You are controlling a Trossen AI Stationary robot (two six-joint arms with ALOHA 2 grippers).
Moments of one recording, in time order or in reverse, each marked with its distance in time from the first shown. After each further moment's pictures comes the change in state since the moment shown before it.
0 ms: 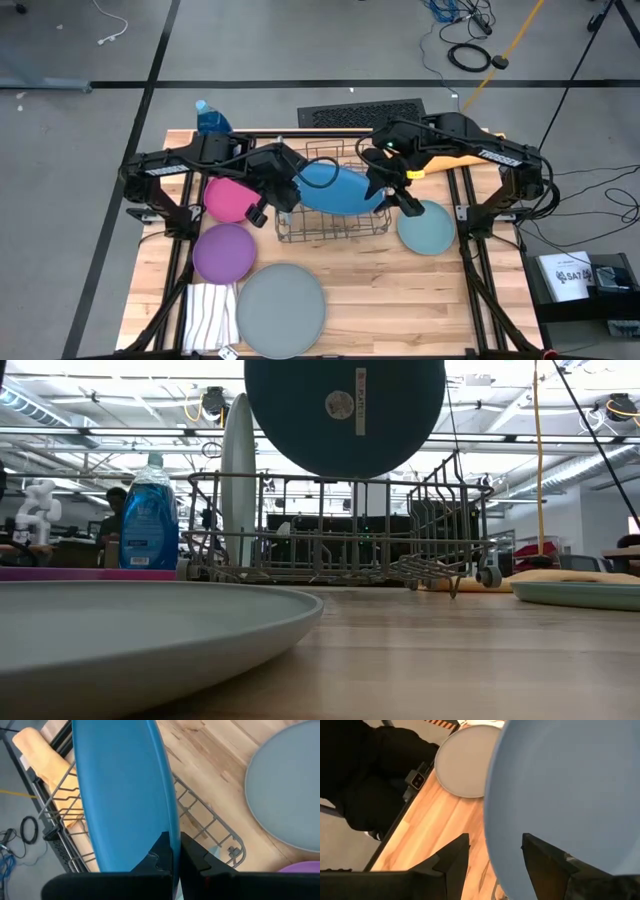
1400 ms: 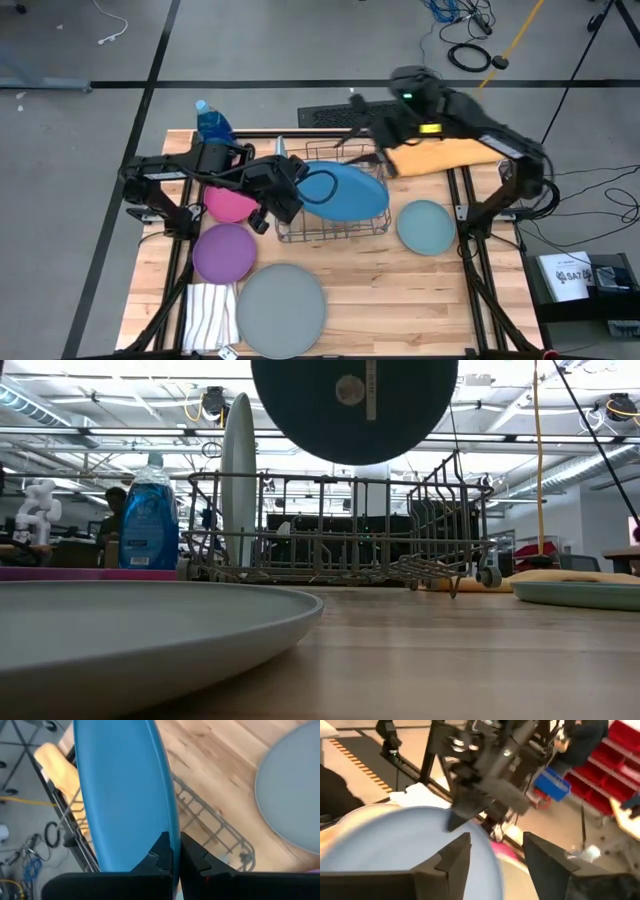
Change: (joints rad) left arm -0.074 -0.002 -0.001 0.047 -0.097 0.003; right arm -0.189 -0.014 0.002 0.587 -0.156 -0.298
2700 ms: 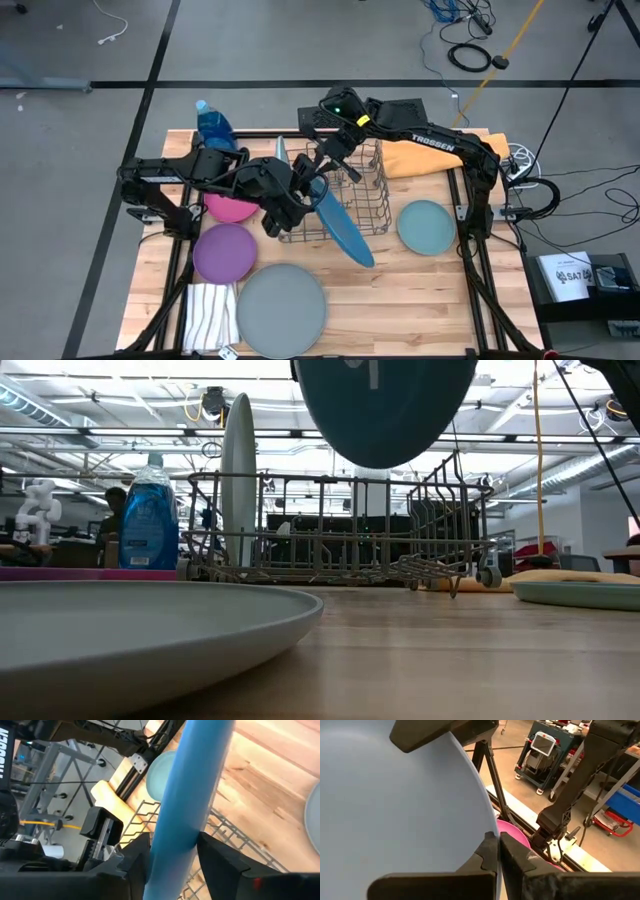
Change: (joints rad) left arm -0.059 -0.004 0.002 0.229 -0.089 0.079; right arm -0.037 0.342 -0.006 0.165 -0.391 -0.112
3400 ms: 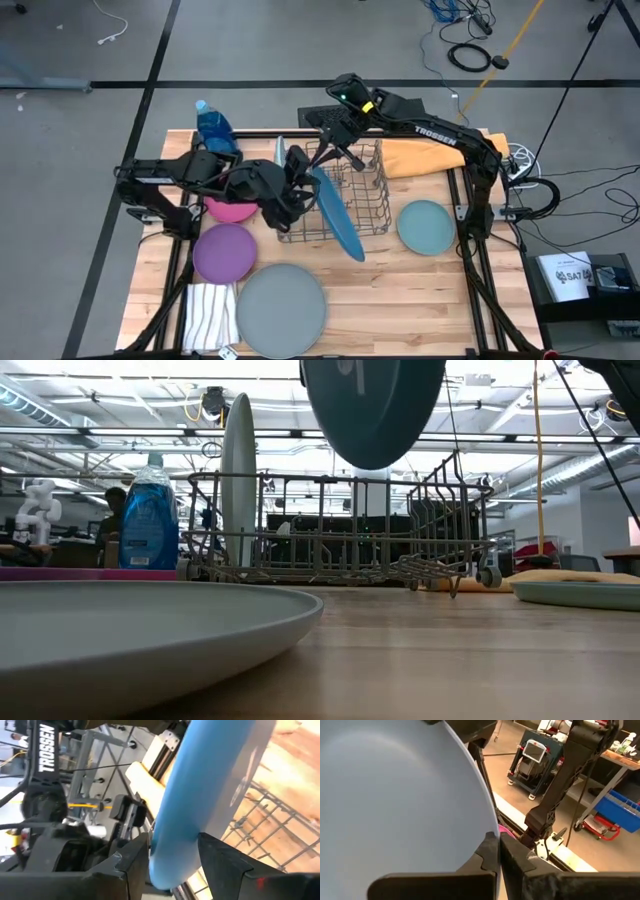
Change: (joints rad) left arm -0.031 -0.013 0.005 0.020 -0.220 0.100; right arm -0.079 -0.004 0.000 0.007 -0.058 -0.023
